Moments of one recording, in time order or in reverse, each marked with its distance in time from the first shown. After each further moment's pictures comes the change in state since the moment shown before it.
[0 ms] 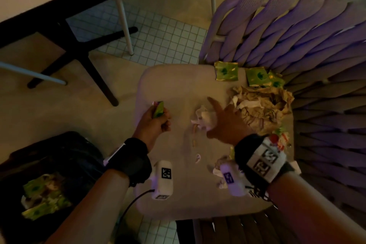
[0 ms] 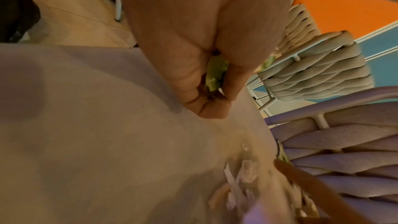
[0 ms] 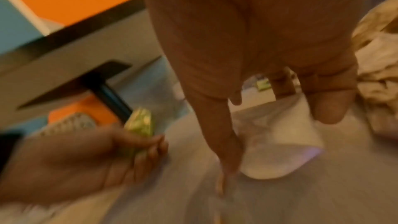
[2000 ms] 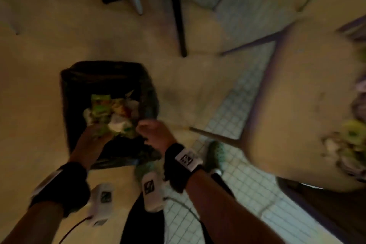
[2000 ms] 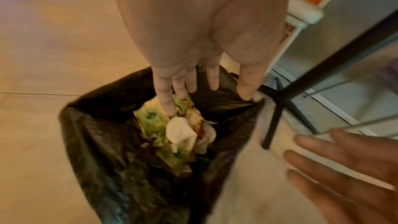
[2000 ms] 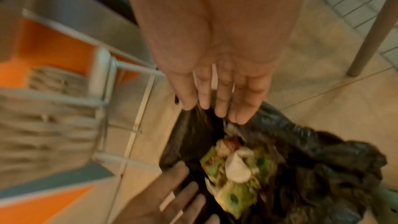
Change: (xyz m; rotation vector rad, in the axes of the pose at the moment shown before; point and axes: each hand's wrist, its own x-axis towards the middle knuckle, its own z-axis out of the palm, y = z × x) left_hand -0.169 -0.184 -0.477 0.154 0.393 -0.234; right_hand -0.071 -0.332 0.416 0.810 -0.495 -0.087
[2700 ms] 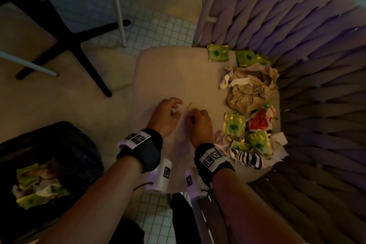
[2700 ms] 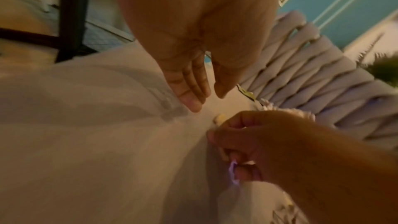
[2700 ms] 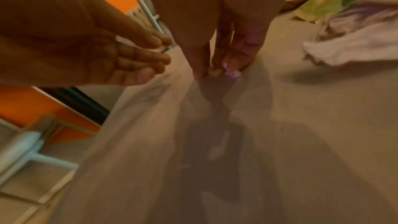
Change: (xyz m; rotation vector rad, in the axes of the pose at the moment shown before) left_hand -0.102 0.223 0.465 0.576 -0.399 0.673; right_hand -0.152 0.004 -0.403 -0.394 0.880 -0.252
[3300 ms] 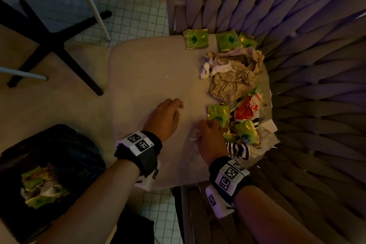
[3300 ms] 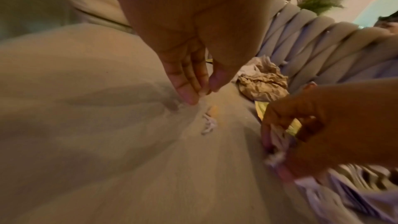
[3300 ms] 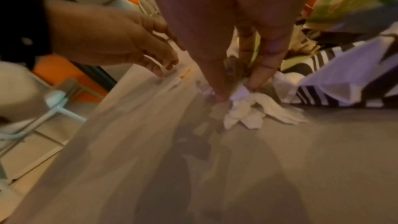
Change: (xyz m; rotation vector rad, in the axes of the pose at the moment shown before) left_hand 0.009 0.012 0.050 0.415 -0.130 0.193; right_hand -0.034 0.067 -0.051 -0.288 -0.228 0.076
